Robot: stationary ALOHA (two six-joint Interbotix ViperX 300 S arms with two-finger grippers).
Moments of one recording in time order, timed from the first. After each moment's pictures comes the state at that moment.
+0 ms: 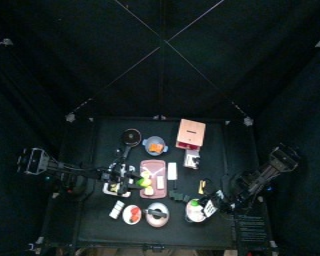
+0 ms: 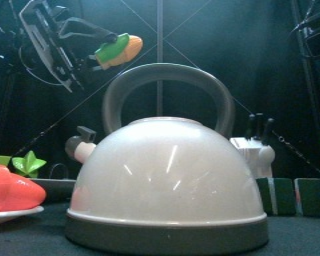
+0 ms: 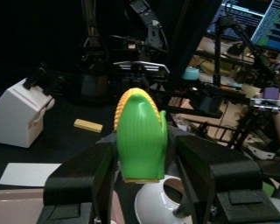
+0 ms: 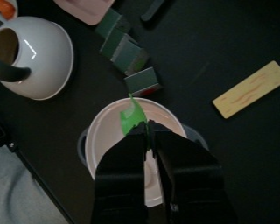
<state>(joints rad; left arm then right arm) -0.02 -0.30 1.10 0.19 -0.87 -0.38 0.81 -0.40 0.96 -0.80 0.84 2.20</state>
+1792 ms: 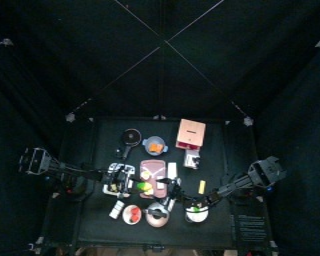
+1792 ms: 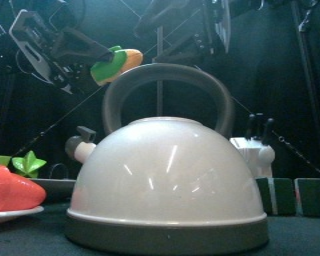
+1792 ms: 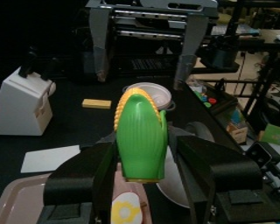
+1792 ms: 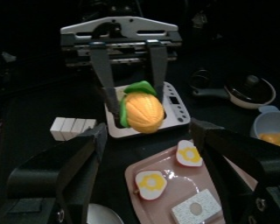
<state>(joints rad) -0.06 -0.25 1.07 0.23 -0.75 -0.20 0.38 0.03 0.50 -1.83 0.66 2.11</state>
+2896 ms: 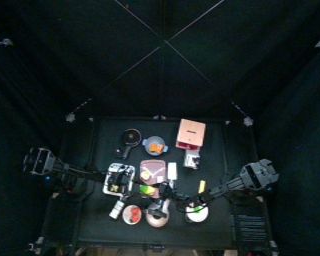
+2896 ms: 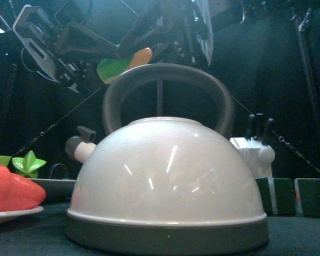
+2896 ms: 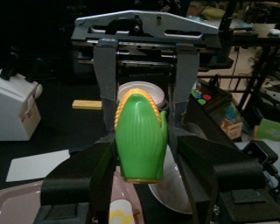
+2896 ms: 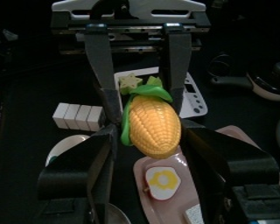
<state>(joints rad) -0.09 -0.23 1.05 0.23 -0.75 -0.20 0.33 0.08 0.48 -1.80 0.59 2.11</state>
